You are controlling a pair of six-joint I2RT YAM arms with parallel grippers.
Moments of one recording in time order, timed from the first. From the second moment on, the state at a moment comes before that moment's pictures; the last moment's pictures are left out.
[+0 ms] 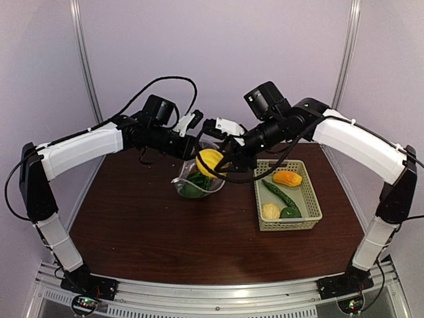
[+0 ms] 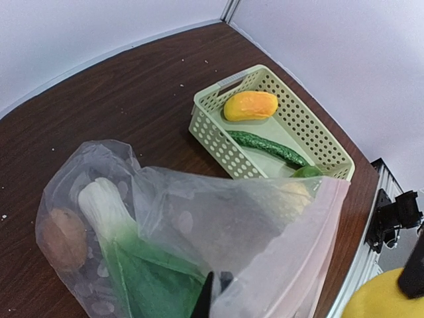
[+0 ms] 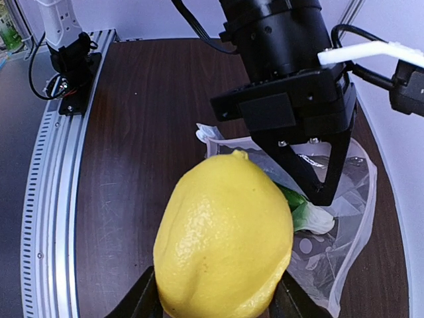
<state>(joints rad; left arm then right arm) -0.69 1.73 1.56 -0.50 0.35 -0.17 0.83 1.71 1.82 -0.86 -0.40 -0.52</state>
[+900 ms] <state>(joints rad) -0.69 1.70 1.54 -0.46 0.42 -0.21 0.87 1.98 2.04 -0.87 0.11 -0.39</state>
